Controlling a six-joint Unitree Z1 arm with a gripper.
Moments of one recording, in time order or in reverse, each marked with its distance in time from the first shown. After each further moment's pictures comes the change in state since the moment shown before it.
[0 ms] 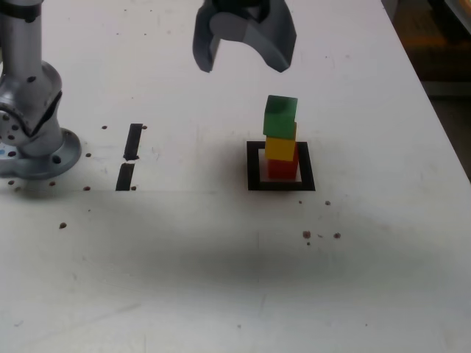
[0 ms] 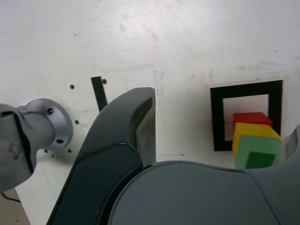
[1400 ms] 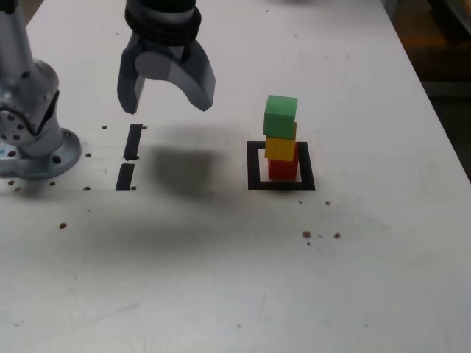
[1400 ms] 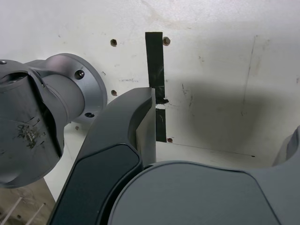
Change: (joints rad) arm 0.104 -0.174 0.494 -0.240 -0.214 0.002
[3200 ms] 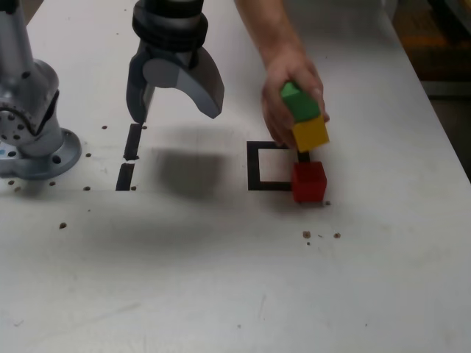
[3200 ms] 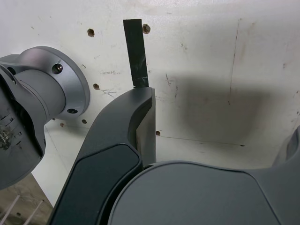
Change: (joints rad) arm 0.002 0.007 0.016 -0.061 -0.049 0.028
